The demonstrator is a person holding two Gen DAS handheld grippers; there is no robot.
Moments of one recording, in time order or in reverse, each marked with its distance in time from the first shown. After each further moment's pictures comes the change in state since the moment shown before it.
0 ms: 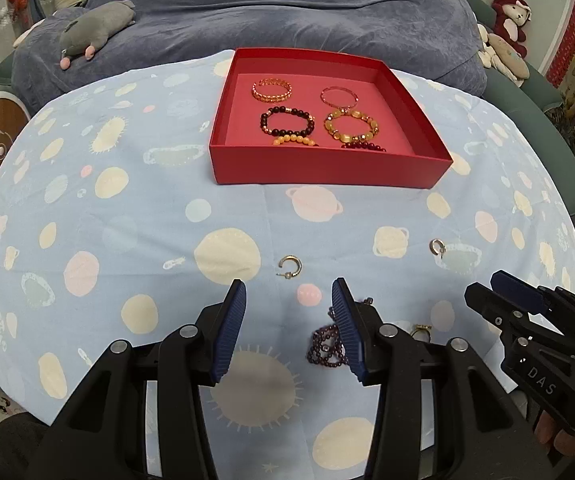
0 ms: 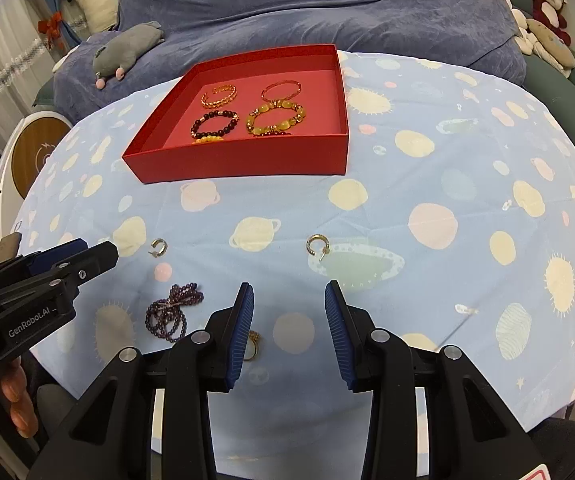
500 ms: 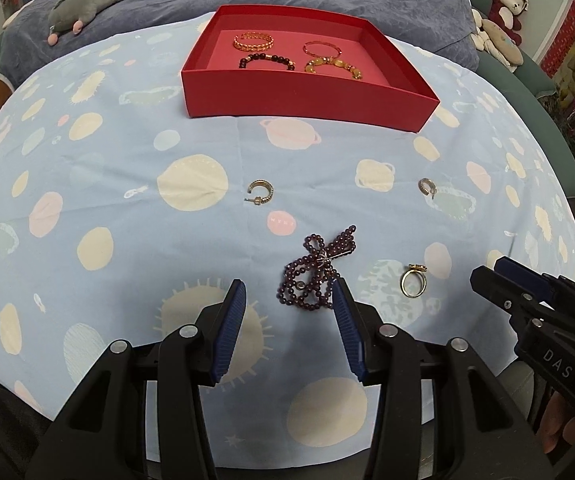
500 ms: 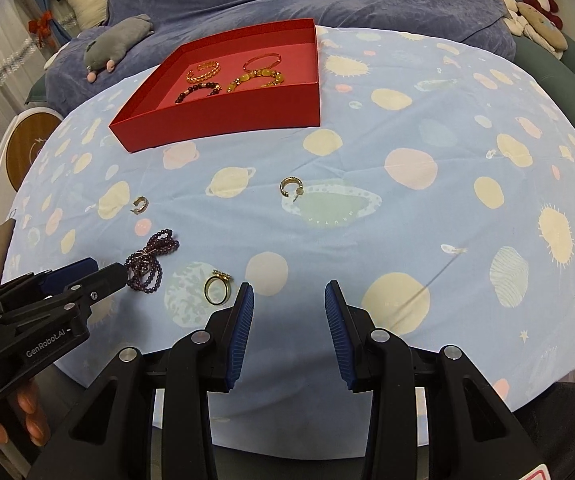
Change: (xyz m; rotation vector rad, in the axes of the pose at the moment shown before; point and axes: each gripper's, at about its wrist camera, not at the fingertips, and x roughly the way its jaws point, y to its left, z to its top) left arm 0.021 -0.012 -0.040 -0.013 0.071 -0.059; right arm 0.003 -0.018 -0.033 0.038 0.038 -0.011
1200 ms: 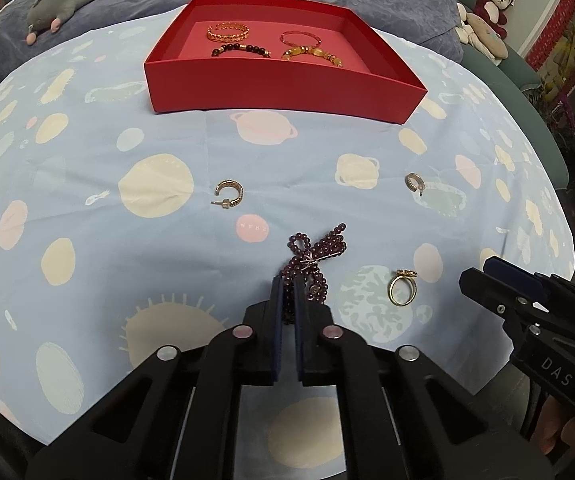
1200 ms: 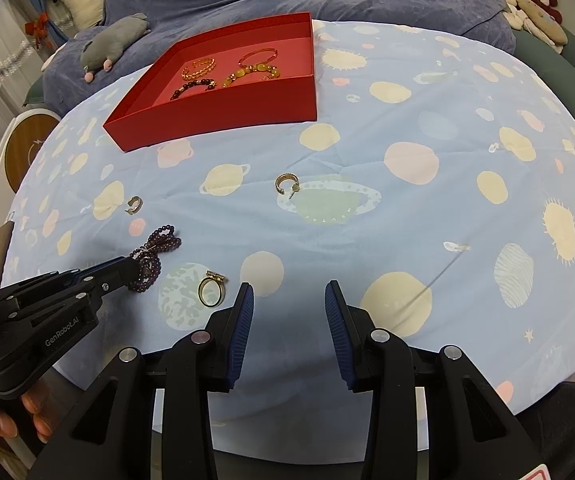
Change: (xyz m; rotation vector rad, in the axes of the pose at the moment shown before) left arm 0.015 -0.005 0.004 0.024 0.016 -0.059; right arm 0.005 -0.003 0.002 0.004 0.013 0.008
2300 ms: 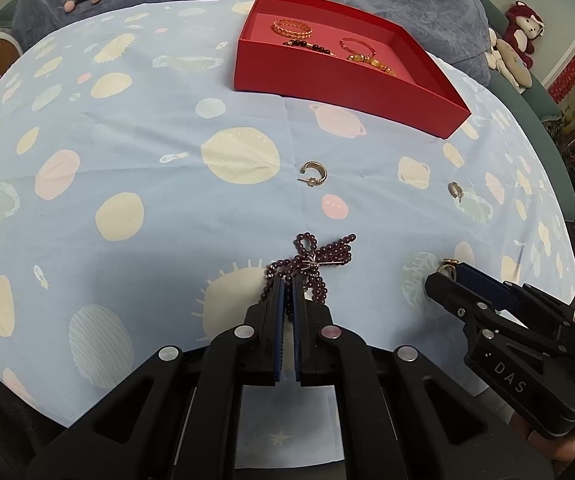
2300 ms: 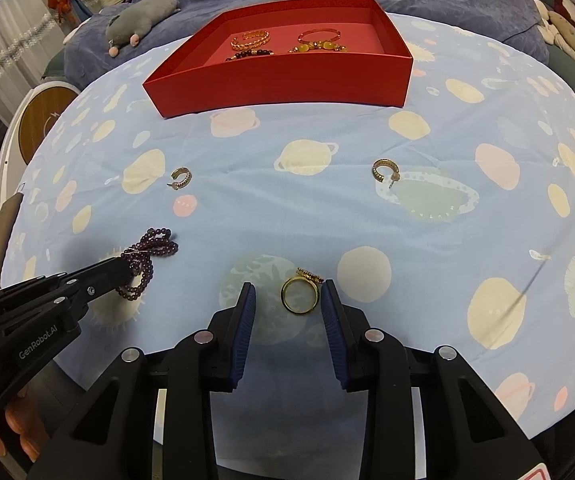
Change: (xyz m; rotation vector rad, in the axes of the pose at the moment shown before) left arm -0.013 0.047 -0.018 -0.118 -0.005 0.020; right arm 0.032 0.055 -0.003 -0.093 0.018 0.023
